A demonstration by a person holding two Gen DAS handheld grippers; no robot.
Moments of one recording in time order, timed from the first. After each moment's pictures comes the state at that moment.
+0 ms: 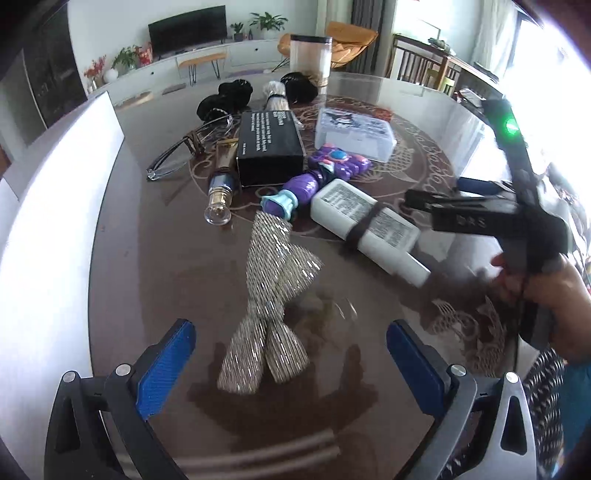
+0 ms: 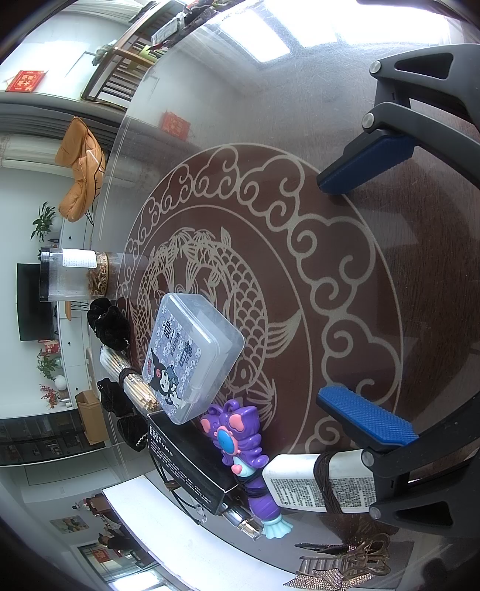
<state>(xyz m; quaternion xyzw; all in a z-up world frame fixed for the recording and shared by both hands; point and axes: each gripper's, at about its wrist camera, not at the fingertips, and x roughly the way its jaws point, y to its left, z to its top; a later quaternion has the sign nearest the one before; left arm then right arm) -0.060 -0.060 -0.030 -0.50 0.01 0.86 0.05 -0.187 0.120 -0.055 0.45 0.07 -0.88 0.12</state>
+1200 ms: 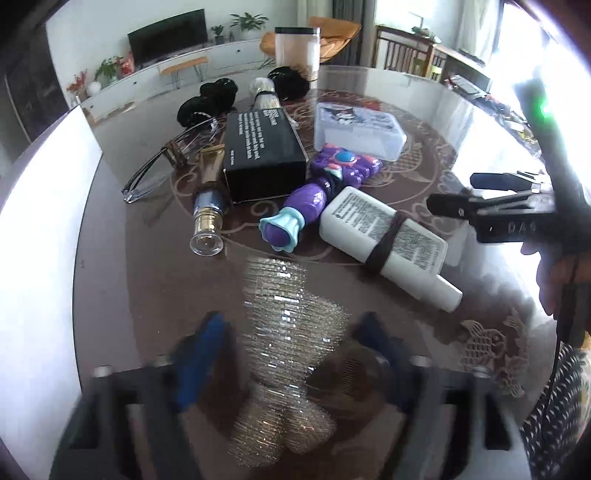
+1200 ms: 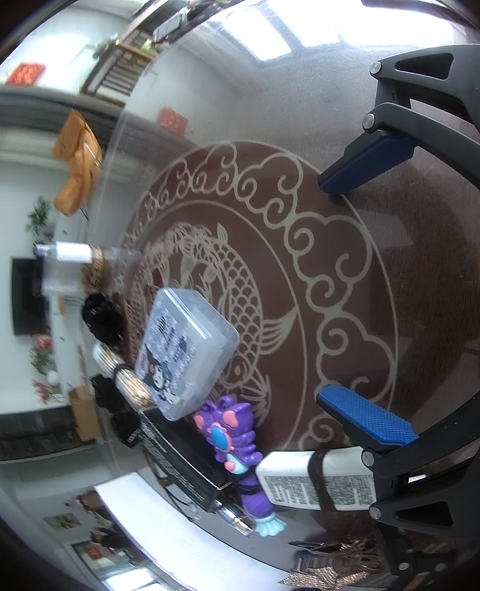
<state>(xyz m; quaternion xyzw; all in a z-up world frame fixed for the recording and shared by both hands) -0.089 -0.063 -0.043 -0.50 0.04 0.86 0.09 -0.191 0.118 -0.047 0.48 0.07 -0.86 0.14</state>
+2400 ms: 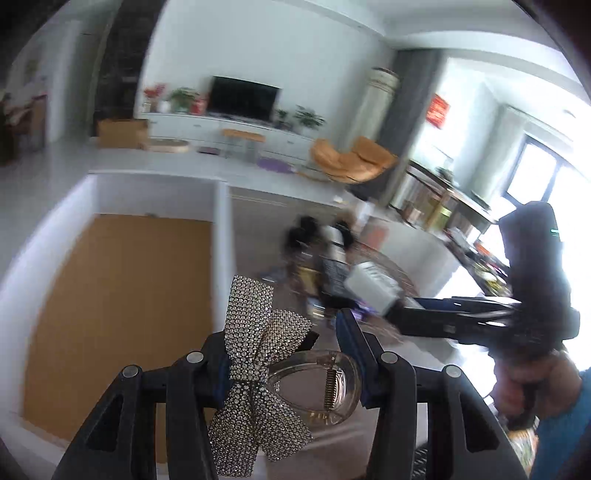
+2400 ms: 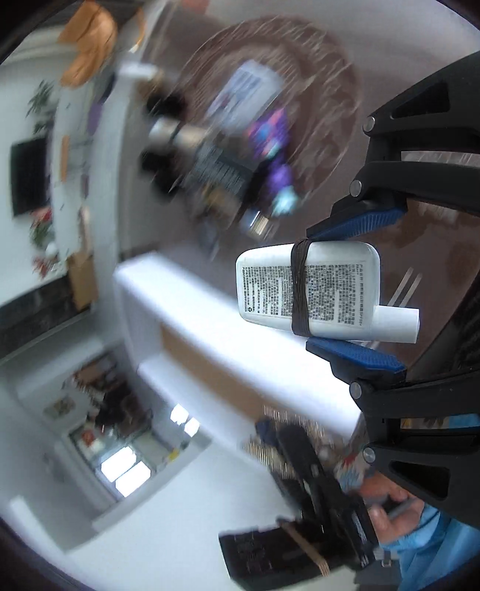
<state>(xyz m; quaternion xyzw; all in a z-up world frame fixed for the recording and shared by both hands) 0.044 -0.237 0.107 -0.32 -0.15 0.93 0.02 -0.081 -0.053 0.110 0.45 -0.01 -0.78 0.43</state>
